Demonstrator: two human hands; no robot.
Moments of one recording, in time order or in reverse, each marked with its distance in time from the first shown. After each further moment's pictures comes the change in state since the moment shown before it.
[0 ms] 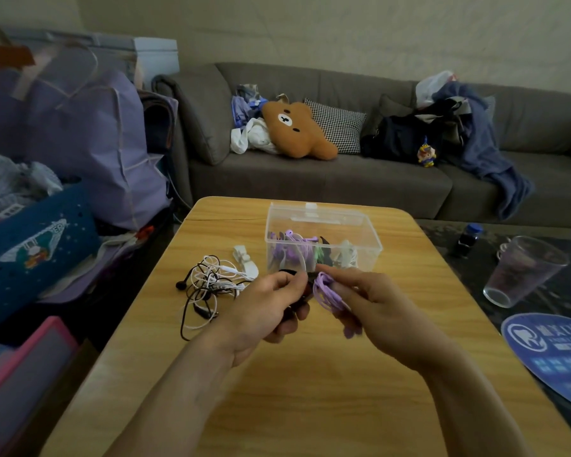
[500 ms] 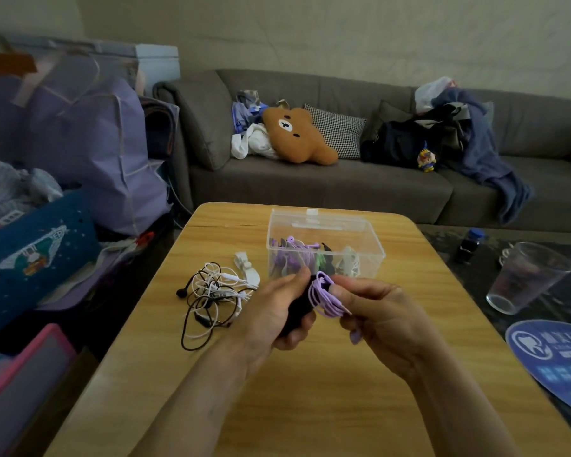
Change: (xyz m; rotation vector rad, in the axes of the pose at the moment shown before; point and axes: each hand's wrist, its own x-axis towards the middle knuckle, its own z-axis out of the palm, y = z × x) left_hand 0.007 -0.003 0.007 -0.129 0.005 0.090; right_hand 0.009 0.009 0.009 0.655 0.118 0.123
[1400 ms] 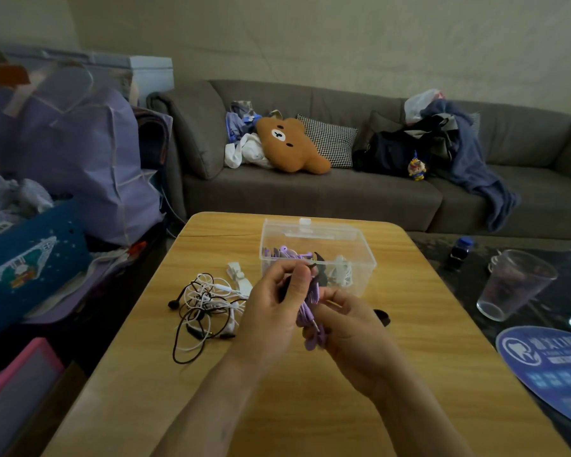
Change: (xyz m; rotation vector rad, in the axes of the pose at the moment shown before) left_hand 0.007 -0.001 0.017 0.029 0.159 0.442; right_hand 0.008 0.021 0.019 0.007 0.005 0.007
